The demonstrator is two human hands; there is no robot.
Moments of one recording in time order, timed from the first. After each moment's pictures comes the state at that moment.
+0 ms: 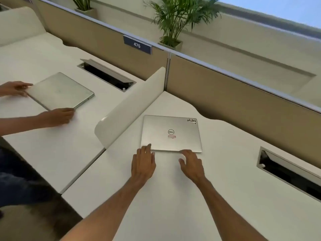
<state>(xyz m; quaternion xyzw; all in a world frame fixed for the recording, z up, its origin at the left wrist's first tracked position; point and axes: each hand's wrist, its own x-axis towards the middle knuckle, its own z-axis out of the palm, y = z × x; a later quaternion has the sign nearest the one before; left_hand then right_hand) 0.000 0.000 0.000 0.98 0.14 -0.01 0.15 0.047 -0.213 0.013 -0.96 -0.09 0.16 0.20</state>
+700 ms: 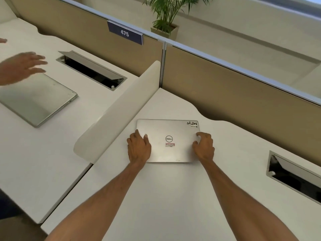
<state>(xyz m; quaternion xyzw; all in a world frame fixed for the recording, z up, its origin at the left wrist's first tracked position) 0.139 0.027 -0.025 0.92 0.28 -0.03 0.28 0.193 -0.220 -0.010 -0.94 0.14 0.09 0.29</state>
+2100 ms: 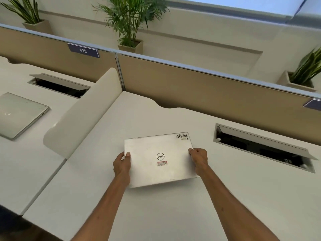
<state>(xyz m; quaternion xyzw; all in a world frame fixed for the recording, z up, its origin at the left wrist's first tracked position) -0.010 -0.103 0.028 0.63 0.43 -0.03 0.64 0.034 -0.396 0.022 -0.74 0.37 0.11 0.56</state>
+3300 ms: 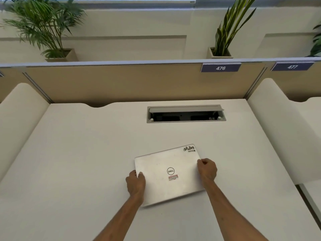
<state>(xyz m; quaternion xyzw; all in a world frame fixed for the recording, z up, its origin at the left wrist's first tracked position) -0.163 -0.395 0.018 0.81 0.27 -0.20 0.48 -0.207 -0.659 0.004 -0.71 0.53 -0.04 0.46</state>
